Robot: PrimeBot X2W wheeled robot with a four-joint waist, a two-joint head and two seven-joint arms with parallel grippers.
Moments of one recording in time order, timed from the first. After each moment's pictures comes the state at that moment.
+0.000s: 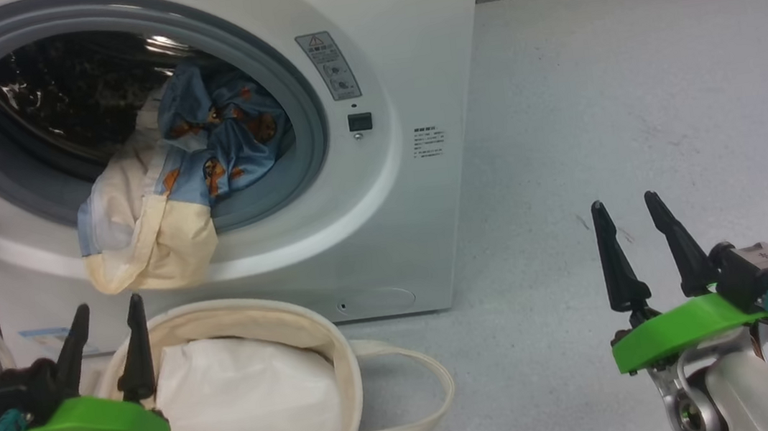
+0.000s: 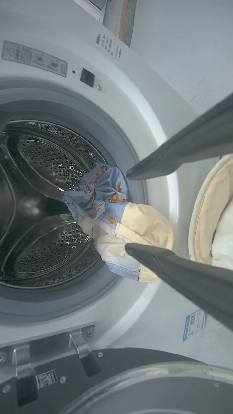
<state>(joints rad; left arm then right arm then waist) -0.31 0.18 0.07 0.55 -0.28 -0.12 -0.25 -0.19 -0.17 0.24 0.20 0.38 0.13 -0.25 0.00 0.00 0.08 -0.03</state>
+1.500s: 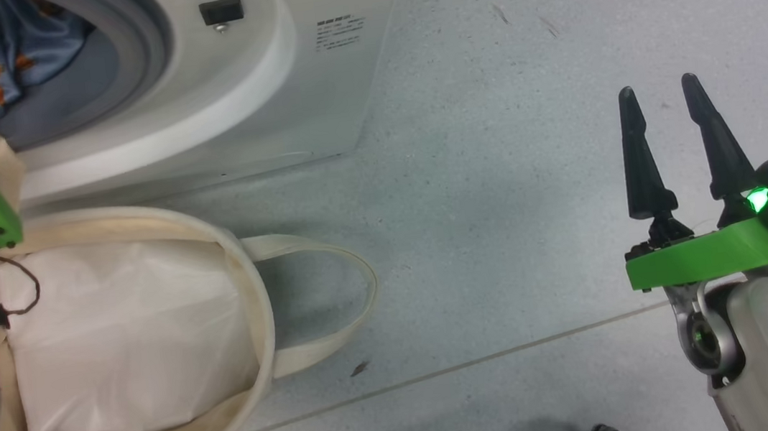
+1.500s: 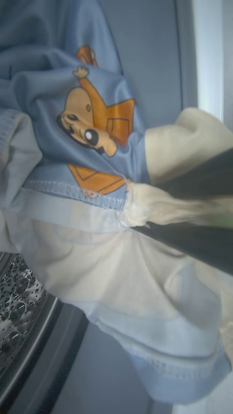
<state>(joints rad) -1.08 0.32 0.04 1.27 -0.09 0.04 -0.23 -0.31 -0.16 0.16 0.04 0.29 0.13 -0.25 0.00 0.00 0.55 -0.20</state>
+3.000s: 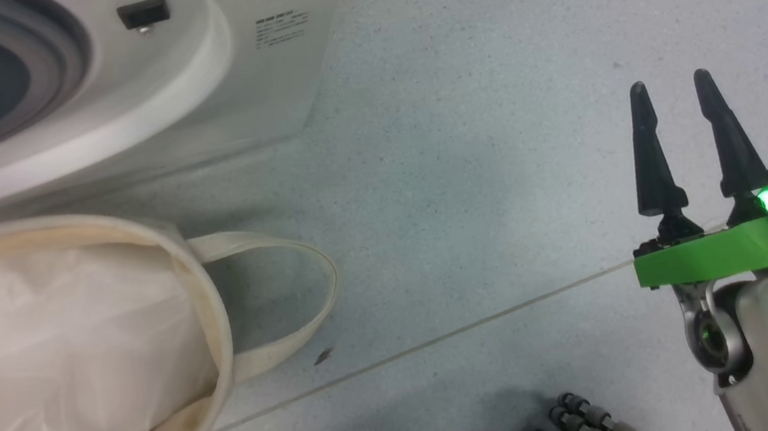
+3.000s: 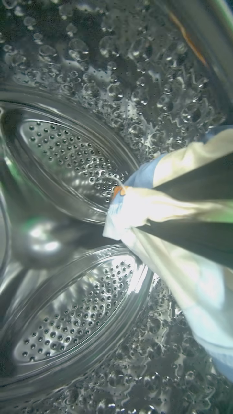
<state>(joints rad) -1.18 0.29 0.23 0.82 -0.15 -0.12 -0.26 -0.30 -0.15 0.13 0.02 0.28 0.13 -0.25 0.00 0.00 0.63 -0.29</state>
